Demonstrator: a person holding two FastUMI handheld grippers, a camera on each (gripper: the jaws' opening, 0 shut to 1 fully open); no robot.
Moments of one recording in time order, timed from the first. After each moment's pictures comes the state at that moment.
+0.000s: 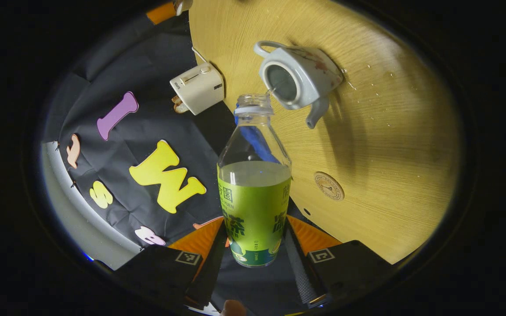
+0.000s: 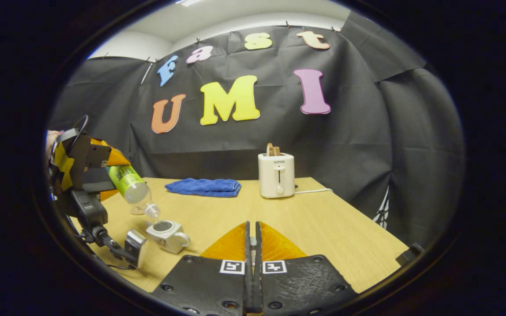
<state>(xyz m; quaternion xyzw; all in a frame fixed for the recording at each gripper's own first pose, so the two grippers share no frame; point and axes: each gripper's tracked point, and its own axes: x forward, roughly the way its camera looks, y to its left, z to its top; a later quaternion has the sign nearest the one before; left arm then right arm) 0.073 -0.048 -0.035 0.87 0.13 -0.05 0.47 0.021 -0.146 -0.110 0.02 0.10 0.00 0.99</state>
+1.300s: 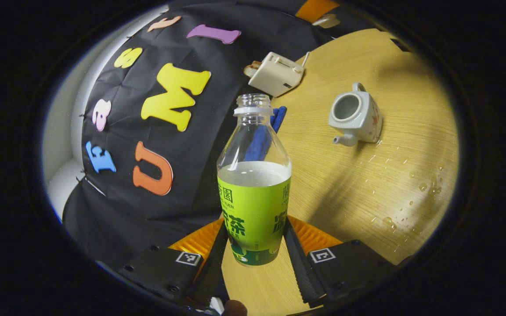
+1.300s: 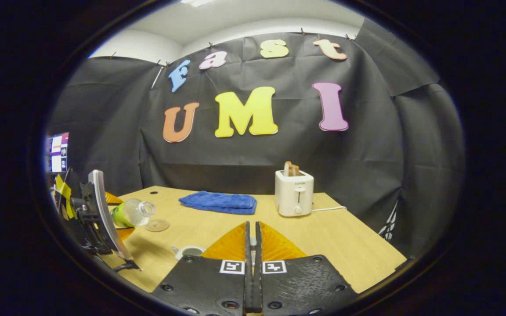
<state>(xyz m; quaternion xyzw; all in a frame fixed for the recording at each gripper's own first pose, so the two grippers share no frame) 0.051 0.022 -0.098 0.50 0.18 -0.06 0.85 0.043 -0.079 -0.048 0.01 0.08 0.03 1.00</state>
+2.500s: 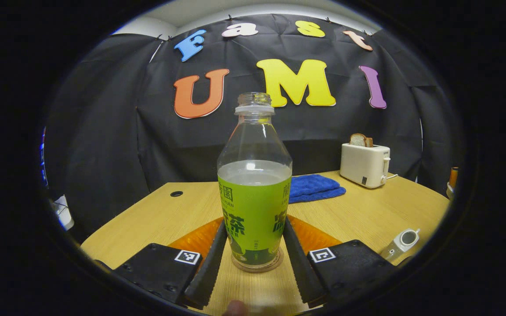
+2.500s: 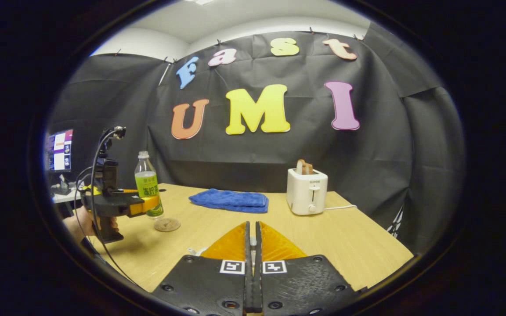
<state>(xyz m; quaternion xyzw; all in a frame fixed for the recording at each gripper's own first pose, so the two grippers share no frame) 0.156 0.045 -0.090 0.01 0.11 -0.03 0.99 0.042 -0.057 -0.057 0.00 0.09 0.04 0.99</state>
